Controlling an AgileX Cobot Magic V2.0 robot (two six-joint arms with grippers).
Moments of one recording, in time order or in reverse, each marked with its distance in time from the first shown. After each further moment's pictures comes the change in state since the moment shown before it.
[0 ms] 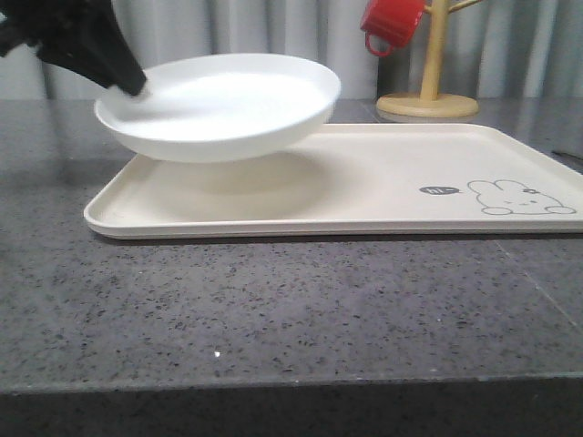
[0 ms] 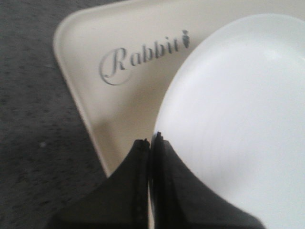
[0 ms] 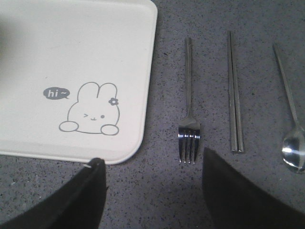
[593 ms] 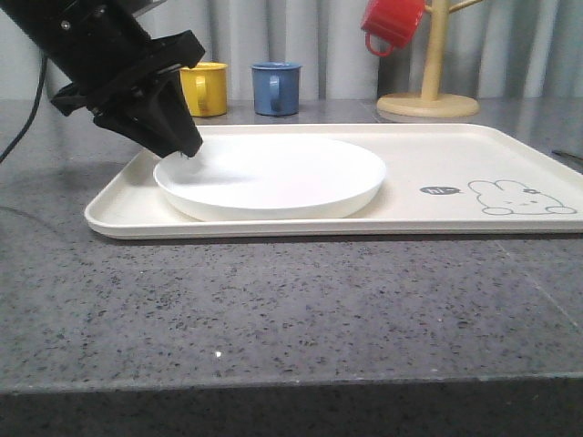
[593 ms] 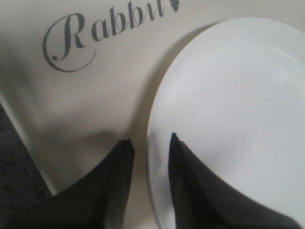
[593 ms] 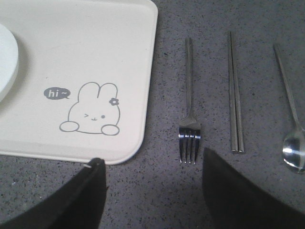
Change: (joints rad) left arm -0.073 0.102 0.000 0.008 -0.047 0.000; right arm 0.000 0.000 0.000 0.000 0.000 0.000
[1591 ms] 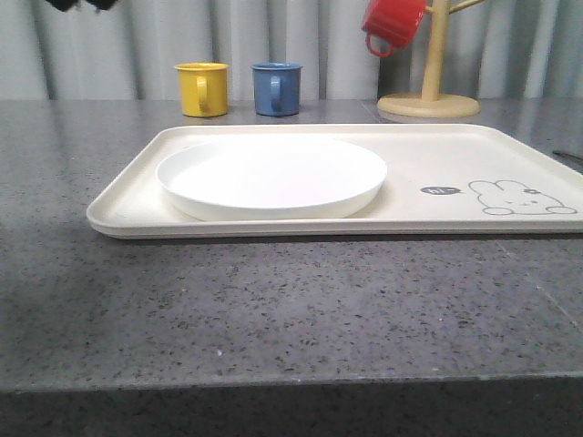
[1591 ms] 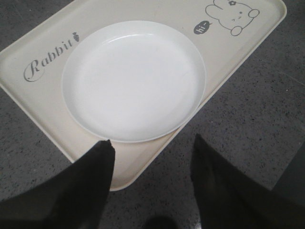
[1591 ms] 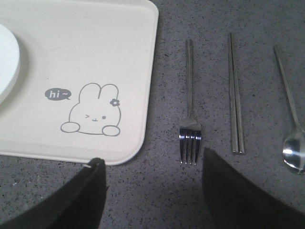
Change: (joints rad) left arm -0.387 -0.770 0.402 0.511 -0.097 -0.283; right arm 0.000 0.000 0.000 0.000 -0.002 0.000
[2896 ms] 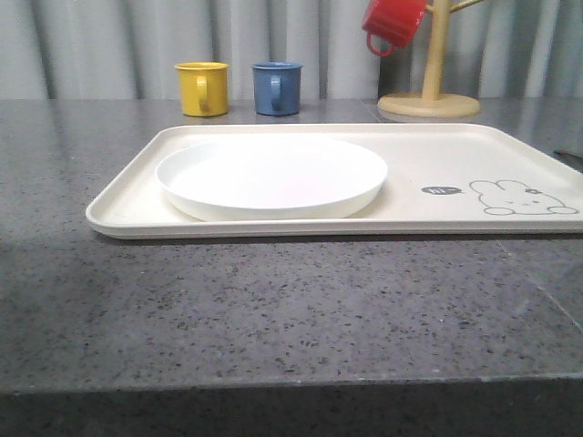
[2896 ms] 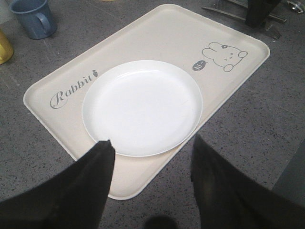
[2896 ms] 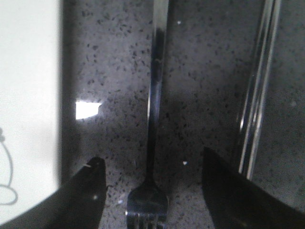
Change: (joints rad) left arm 0.000 -0.163 0.049 0.006 -0.053 -0.004; right arm -0.136 0.930 -0.597 0.002 0.388 -0.114
